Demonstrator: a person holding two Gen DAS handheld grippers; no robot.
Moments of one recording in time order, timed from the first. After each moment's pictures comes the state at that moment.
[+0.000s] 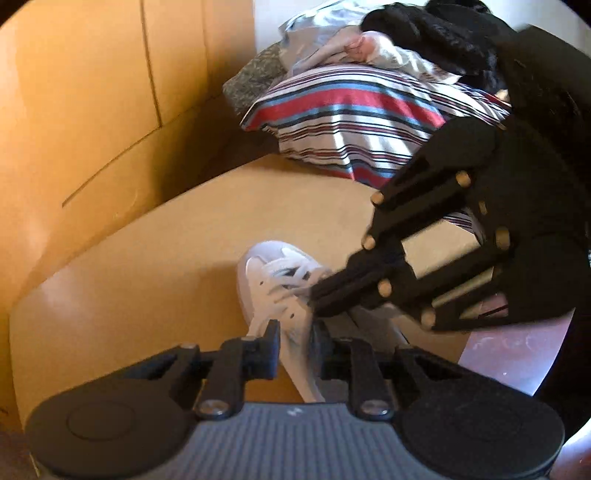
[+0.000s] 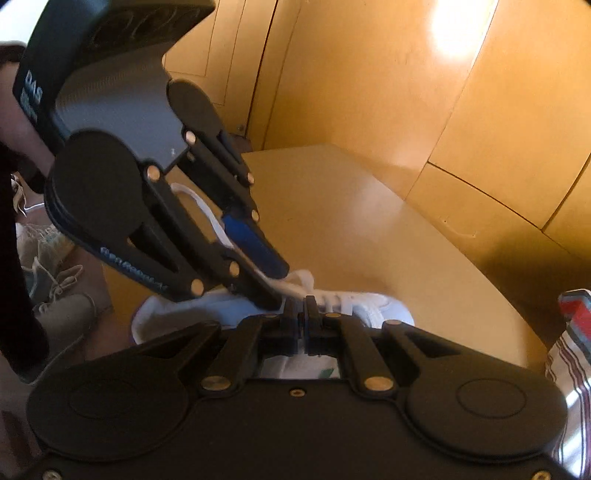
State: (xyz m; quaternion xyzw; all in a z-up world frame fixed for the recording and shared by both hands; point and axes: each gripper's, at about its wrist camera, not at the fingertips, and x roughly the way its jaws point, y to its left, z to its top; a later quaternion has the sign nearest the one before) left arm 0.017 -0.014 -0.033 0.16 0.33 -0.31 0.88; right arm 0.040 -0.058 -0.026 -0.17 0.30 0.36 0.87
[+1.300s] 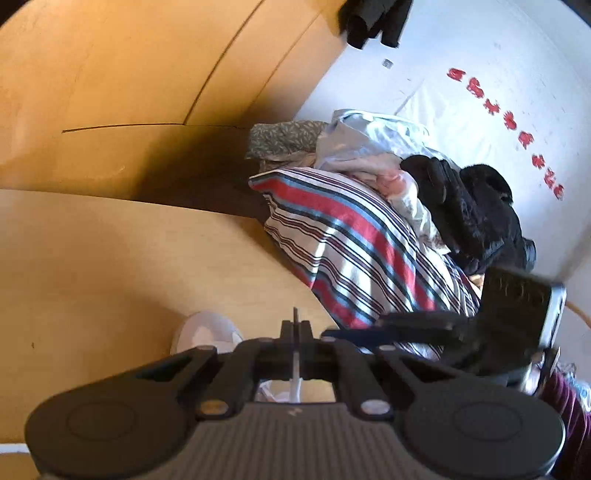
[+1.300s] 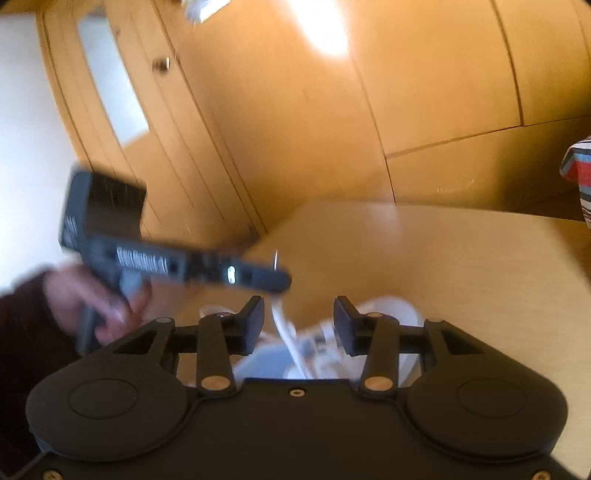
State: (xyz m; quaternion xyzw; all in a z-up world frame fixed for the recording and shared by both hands) left arm 0.055 0.012 -0.021 -0.18 0.33 -0.33 0.86; right arm 0.054 -0.153 -0.009 0.04 0.31 0.37 0.88
